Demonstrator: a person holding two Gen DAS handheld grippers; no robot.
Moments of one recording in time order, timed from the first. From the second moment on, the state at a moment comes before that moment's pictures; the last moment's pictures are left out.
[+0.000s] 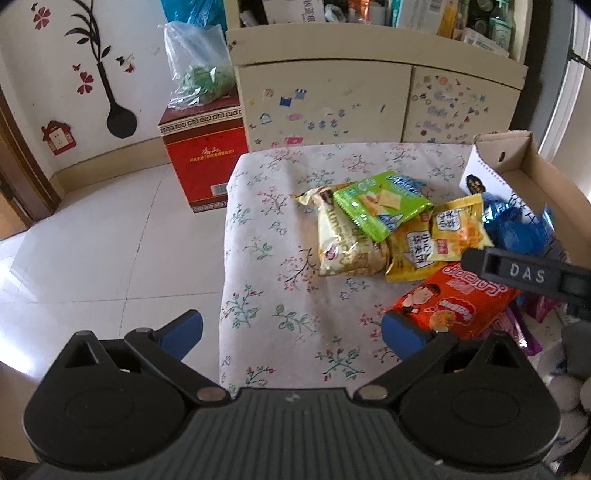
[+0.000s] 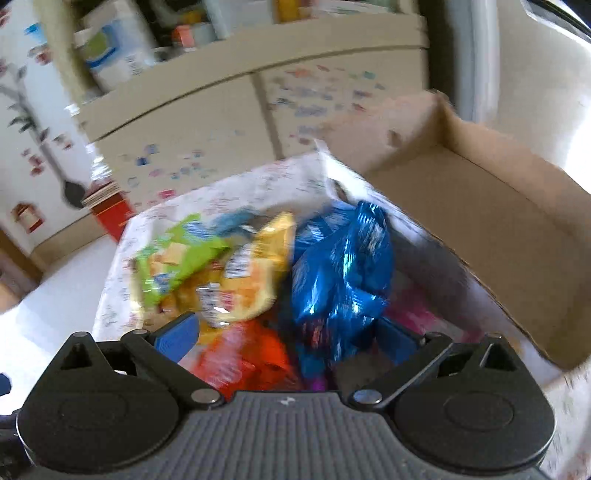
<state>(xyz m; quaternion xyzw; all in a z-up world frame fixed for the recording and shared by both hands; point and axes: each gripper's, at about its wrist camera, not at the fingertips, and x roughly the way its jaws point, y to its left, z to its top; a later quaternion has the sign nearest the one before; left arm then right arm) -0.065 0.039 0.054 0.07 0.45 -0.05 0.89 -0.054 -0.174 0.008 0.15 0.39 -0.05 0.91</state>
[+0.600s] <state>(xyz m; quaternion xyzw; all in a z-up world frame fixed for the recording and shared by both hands) -0.067 0.032 0.058 0.05 0.46 -0.07 0.88 -0.082 -0.147 0.080 0.02 0.43 -0.03 0.90</state>
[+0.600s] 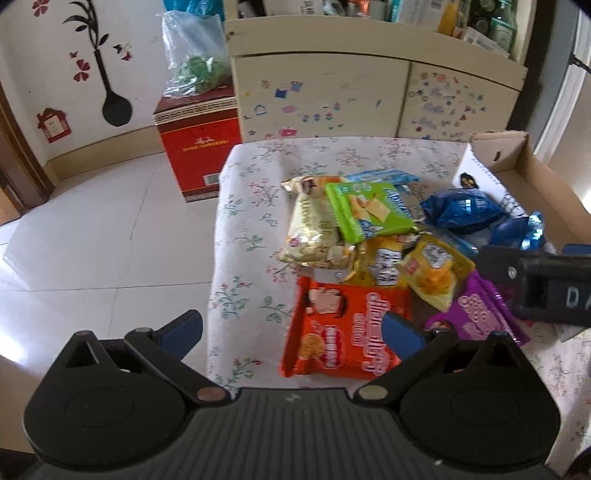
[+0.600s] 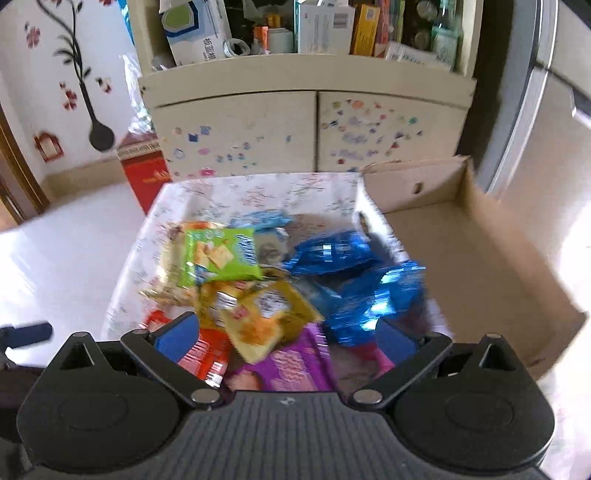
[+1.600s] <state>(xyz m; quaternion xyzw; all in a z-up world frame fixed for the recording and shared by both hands) -0.055 0.001 0.070 0.07 0.46 -0.07 0.88 -0.095 -0.170 0.073 0.03 0.45 -0.11 0.89</state>
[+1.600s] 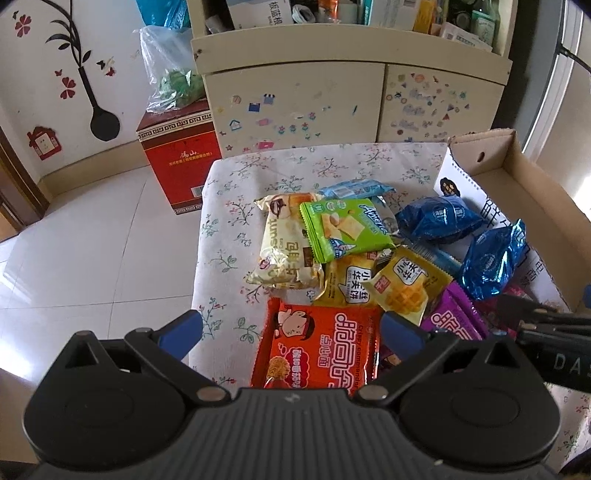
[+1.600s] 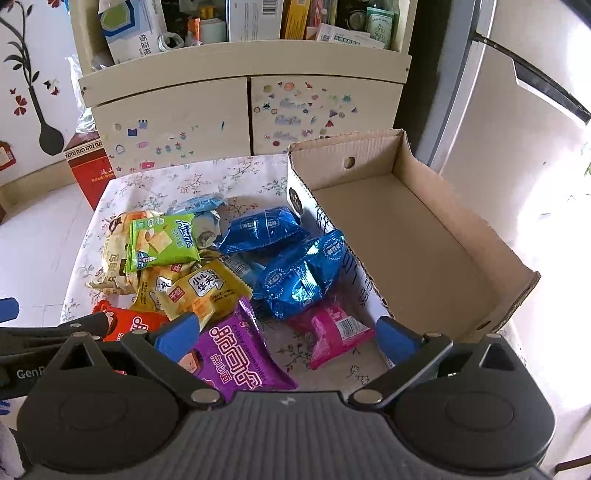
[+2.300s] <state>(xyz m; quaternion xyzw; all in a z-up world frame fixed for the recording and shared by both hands) -0.056 0.002 0.068 0.07 0.46 -0.06 0.88 -0.095 -0.168 0.072 0.03 0.45 -0.11 0.88</state>
